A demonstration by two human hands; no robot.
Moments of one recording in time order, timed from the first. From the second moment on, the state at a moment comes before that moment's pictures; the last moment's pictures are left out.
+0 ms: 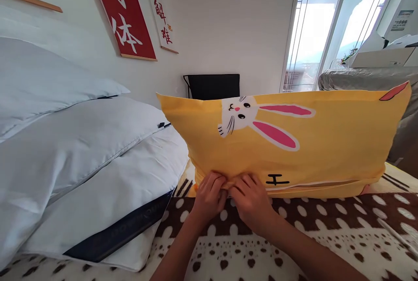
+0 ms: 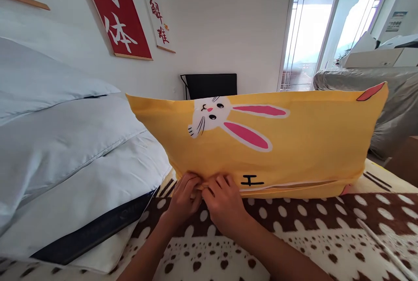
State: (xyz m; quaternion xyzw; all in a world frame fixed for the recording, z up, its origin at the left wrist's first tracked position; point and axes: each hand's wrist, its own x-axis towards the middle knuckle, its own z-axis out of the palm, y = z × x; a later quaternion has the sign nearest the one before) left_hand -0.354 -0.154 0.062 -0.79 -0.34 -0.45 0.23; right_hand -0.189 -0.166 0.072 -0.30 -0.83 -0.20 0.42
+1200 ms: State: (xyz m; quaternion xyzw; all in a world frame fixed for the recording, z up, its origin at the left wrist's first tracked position) left_hand -0.355 -0.151 0.062 -0.80 -0.35 -0.44 0.23; right_hand -0.069 -0.165 0.056 -0.27 -0.84 -0.32 0.34
